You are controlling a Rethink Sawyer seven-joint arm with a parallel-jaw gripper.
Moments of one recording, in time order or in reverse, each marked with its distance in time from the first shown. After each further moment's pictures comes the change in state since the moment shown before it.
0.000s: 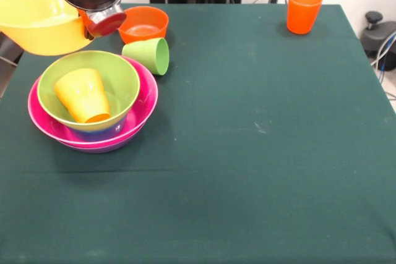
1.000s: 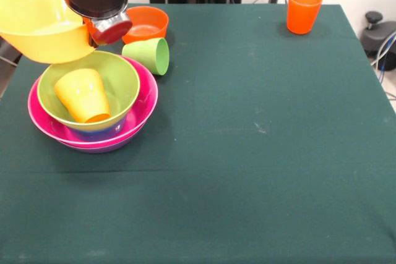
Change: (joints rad) arm 0.017 0.048 -0.035 -0.076 0.052 0.035 0.000
